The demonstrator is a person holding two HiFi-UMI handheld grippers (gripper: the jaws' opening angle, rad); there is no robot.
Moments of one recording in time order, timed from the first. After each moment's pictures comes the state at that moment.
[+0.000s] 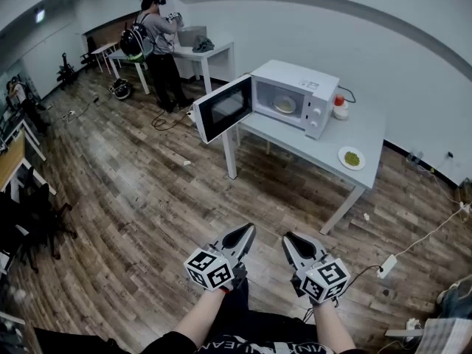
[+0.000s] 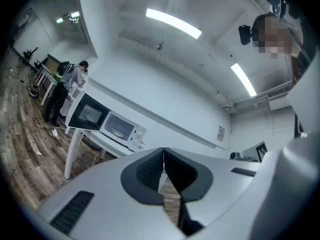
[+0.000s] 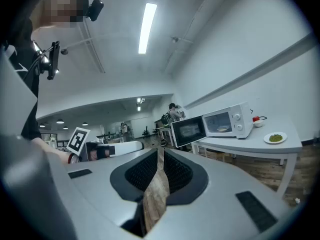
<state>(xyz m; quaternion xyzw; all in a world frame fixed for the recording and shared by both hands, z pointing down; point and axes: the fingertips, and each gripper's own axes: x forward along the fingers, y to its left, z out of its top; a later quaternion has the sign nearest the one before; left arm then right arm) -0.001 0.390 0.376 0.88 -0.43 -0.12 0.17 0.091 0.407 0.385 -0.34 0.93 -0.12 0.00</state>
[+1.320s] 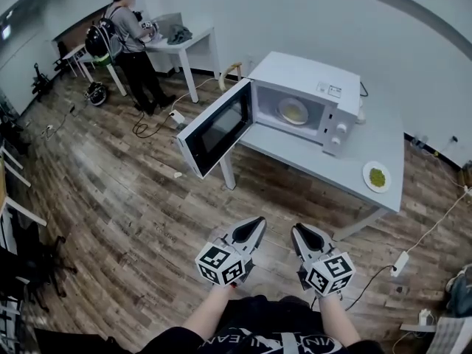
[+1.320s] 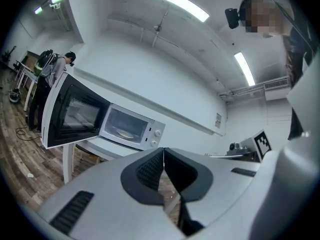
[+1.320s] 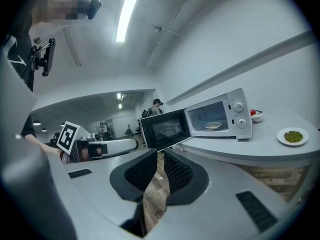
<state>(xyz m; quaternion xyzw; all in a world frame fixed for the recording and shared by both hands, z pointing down) -0.059 0.121 0.408 0.91 -0.37 -0.05 0.16 0.025 0.140 0.423 -0.43 0.89 -0.15 -0.02</state>
